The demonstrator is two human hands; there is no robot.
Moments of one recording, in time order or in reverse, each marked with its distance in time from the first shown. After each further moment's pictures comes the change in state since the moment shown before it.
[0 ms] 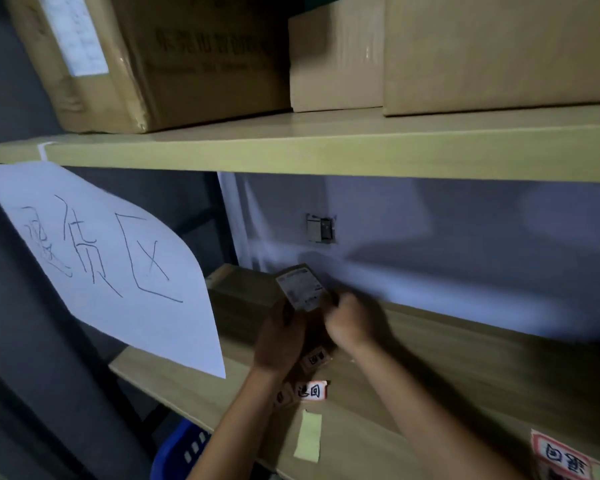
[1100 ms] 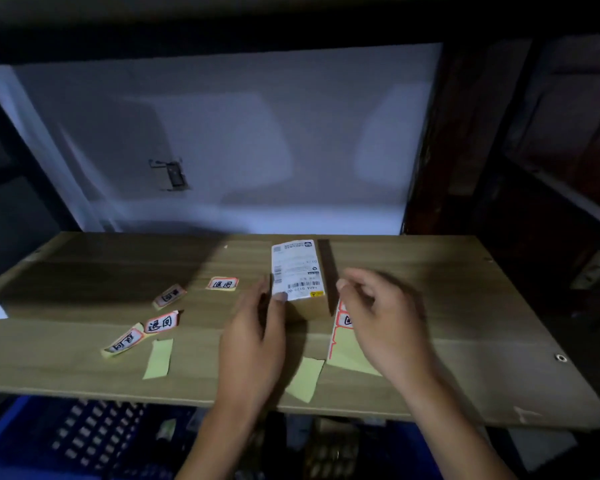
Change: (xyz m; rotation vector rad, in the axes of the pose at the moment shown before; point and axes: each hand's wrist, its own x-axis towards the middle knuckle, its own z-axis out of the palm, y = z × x) left_hand -0.182 0.042 0.112 -0.046 -0.088 0.329; right_hand -0.199 0.155 -0.166 0.094 0.472 -0.038
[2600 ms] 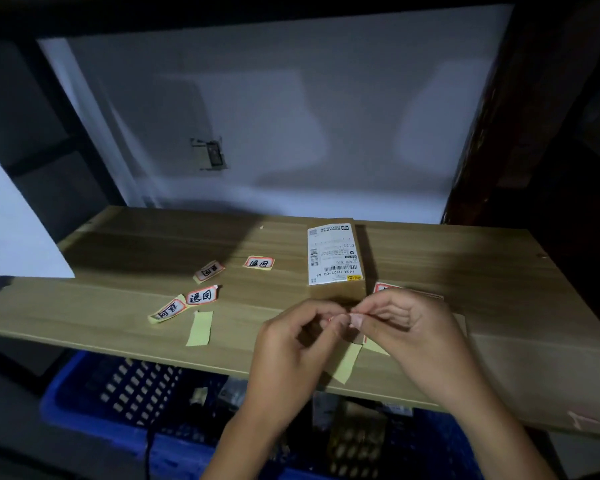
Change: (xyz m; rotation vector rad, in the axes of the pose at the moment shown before) left_hand -0.033 -0.003 -0.020 -0.280 -0.201 0.132; right_hand -0.030 -0.006 -0.005 0.353 -0.332 -0.020
